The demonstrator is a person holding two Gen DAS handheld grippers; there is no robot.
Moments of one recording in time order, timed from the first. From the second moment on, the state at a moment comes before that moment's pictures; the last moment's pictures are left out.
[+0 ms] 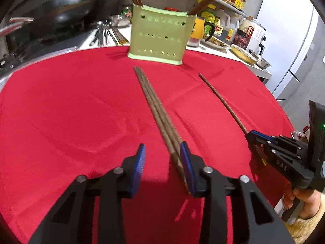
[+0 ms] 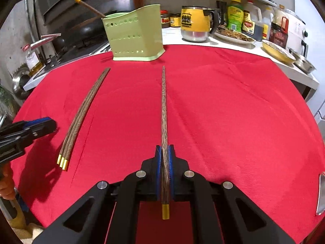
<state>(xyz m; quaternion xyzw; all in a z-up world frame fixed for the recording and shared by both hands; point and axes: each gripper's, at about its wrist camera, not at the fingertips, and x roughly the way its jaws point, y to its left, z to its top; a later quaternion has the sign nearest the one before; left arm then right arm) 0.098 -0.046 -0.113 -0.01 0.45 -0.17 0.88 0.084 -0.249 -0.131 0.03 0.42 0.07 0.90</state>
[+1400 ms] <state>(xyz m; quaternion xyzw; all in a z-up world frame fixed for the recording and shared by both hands) 0.053 -0.022 -0.131 0.09 0.42 -0.13 0.89 0.060 -0.242 -0.133 0.01 0.40 0.10 0.91</state>
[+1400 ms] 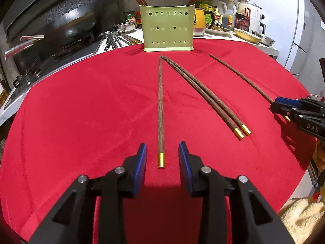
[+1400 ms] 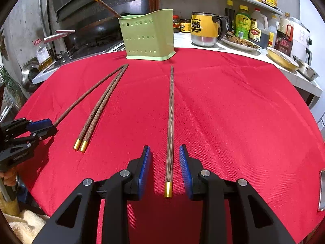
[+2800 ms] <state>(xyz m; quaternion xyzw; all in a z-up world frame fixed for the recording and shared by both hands) 0.042 0.005 -0.060 0.04 0.30 -0.12 0.95 0.027 -0.257 -0.084 0.05 0.32 0.10 0.94</state>
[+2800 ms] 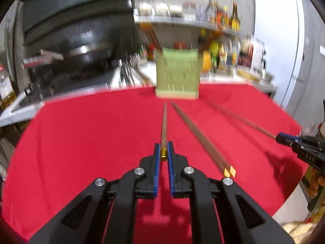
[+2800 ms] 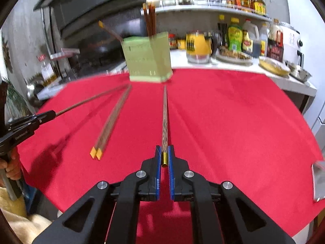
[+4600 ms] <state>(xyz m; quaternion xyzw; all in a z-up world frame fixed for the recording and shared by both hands) 0.074 0.012 0.002 0.03 0.27 -0.13 0.95 0.102 -0.244 0.003 0.00 0.26 0.10 0.96</state>
